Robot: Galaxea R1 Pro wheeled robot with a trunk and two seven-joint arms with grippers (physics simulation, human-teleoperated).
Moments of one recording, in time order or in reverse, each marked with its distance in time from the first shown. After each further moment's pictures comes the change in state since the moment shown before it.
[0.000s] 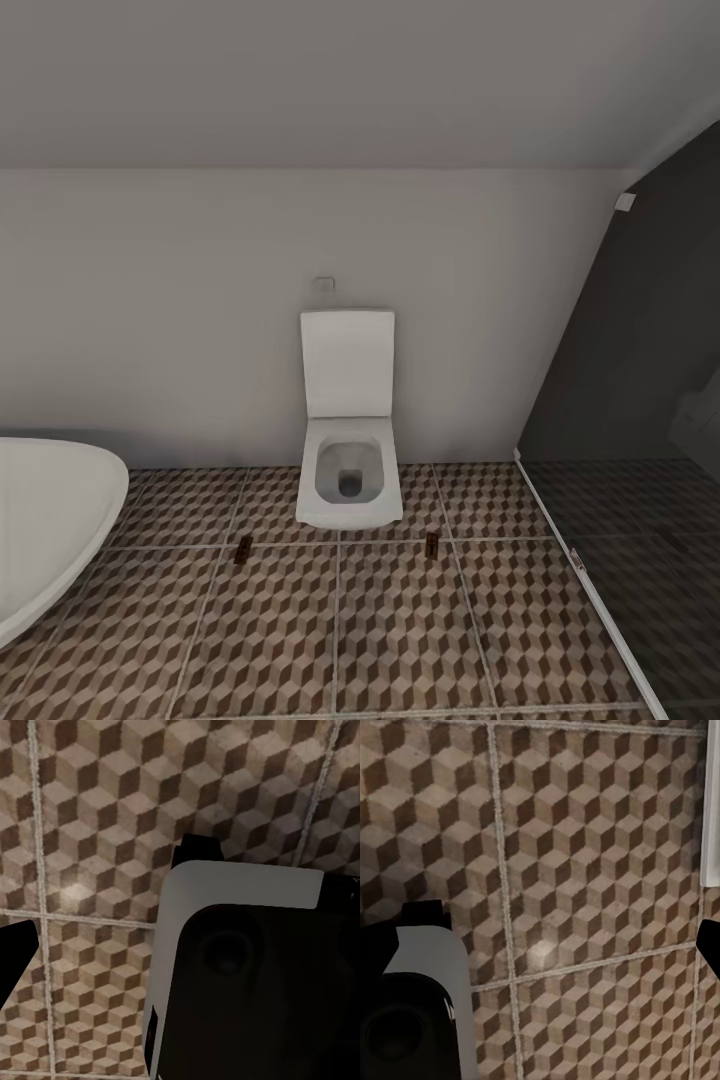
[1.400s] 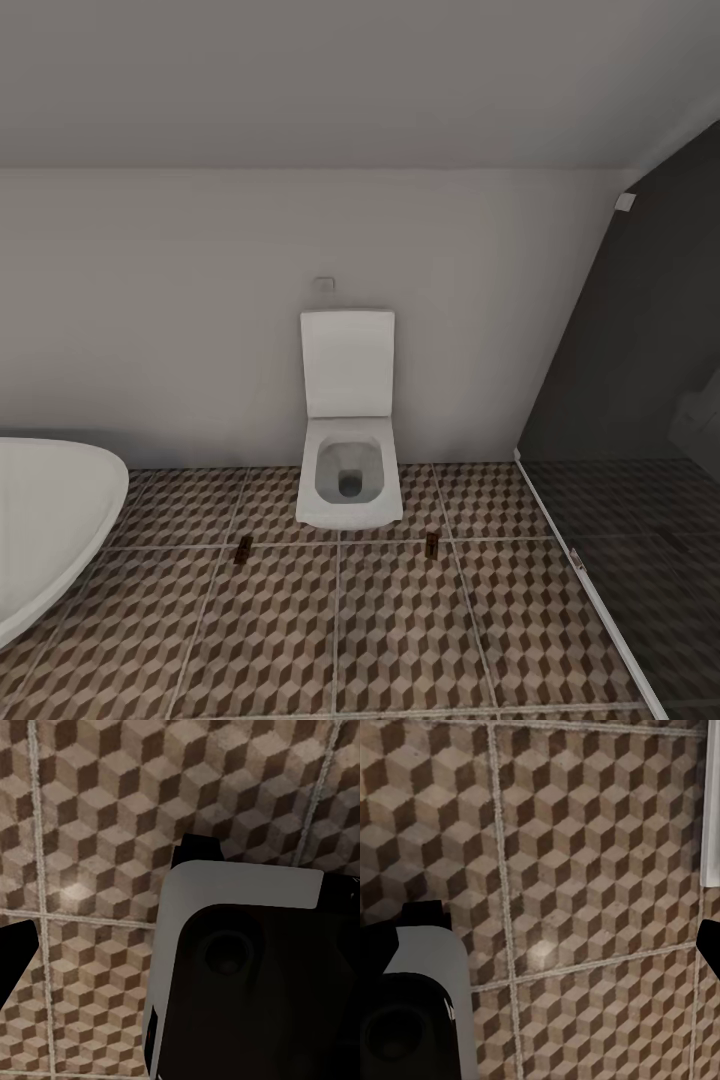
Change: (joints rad) left arm 0.000 0.000 0.000 0.000 0.000 0.000 0.000; right arm 0.000 0.000 0.000 0.000 0.000 0.000 0.000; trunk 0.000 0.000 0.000
